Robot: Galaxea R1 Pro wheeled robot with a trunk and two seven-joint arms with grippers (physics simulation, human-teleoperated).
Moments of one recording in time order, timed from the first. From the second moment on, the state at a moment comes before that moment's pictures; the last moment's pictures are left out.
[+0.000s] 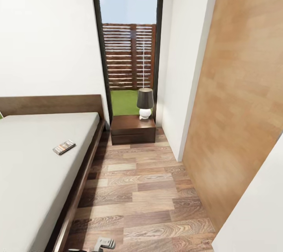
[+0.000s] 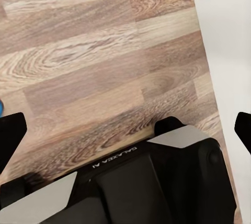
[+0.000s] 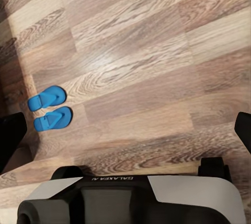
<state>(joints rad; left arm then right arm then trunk) -0.52 0.01 -0.14 -0.02 0.07 0.09 -0.53 -0.45 -0.21 0.14 0.08 -0.49 0.00 0.57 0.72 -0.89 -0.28</state>
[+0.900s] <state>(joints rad) -0.52 0.01 -0.14 -0.02 0.07 0.09 -0.53 -0.45 -0.21 0.14 0.08 -0.49 0.00 0.58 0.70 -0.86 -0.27</state>
